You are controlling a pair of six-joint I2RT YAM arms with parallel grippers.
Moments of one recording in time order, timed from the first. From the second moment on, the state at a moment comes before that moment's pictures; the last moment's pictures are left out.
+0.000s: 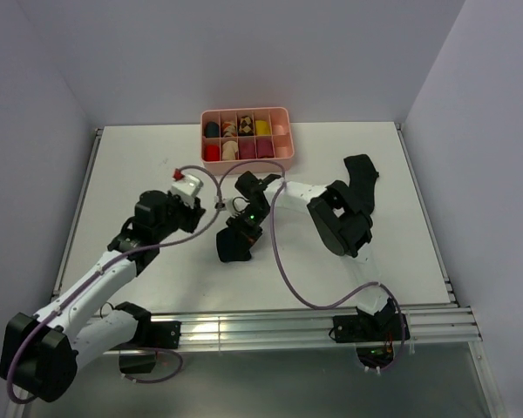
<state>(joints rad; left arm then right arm) -0.36 0.98 0.60 0.04 0.13 0.03 0.73 2.17 1.52 -0.75 -0.75 -0.21</state>
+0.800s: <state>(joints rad) -0.83 1.33 0.62 -0.15 0.09 0.34 0.70 2.25 1.62 -0.88 -0.81 -0.16</state>
